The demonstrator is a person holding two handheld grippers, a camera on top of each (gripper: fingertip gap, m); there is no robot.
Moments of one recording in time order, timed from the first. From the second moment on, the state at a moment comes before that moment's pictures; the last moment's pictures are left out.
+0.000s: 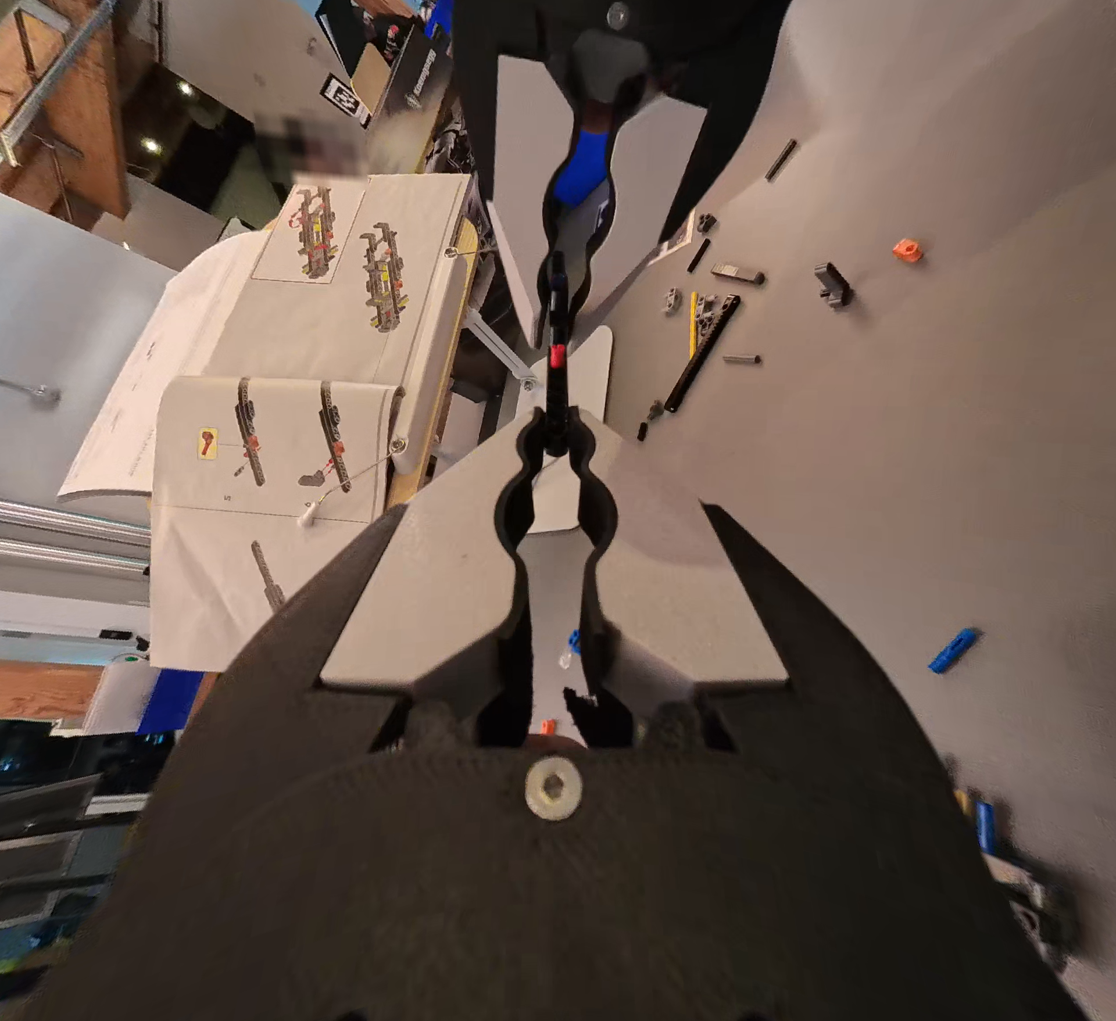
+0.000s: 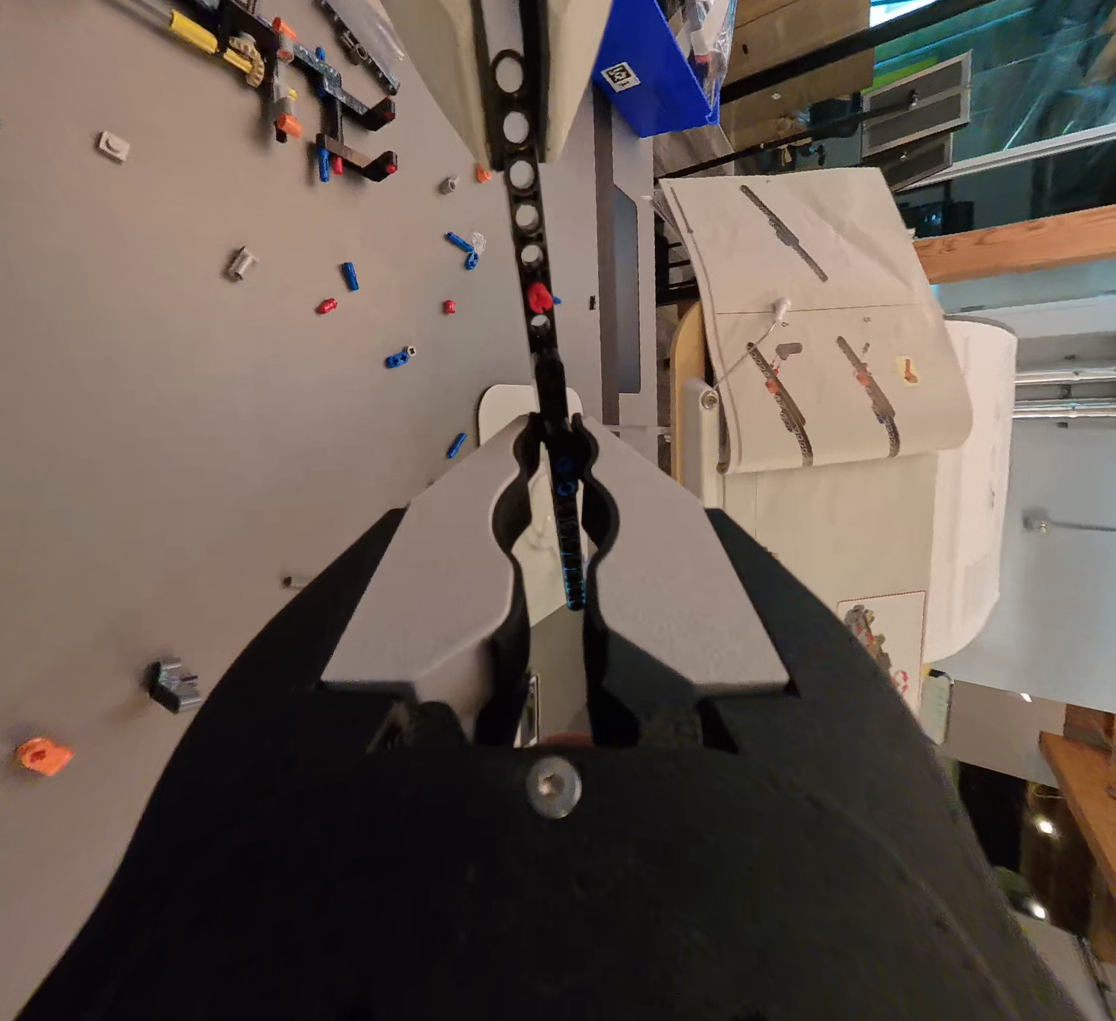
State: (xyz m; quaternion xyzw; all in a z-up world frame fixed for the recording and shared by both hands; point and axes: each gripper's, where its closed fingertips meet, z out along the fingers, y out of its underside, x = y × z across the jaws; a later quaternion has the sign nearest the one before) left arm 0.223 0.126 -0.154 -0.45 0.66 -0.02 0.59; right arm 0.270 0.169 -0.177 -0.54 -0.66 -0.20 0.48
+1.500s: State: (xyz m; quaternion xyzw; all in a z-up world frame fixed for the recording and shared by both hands) left arm 0.224 0.148 -0.149 -0.60 0.52 -0.19 0.58; right arm 0.264 0.167 -0.139 -0.52 -0.59 -0.21 0.57
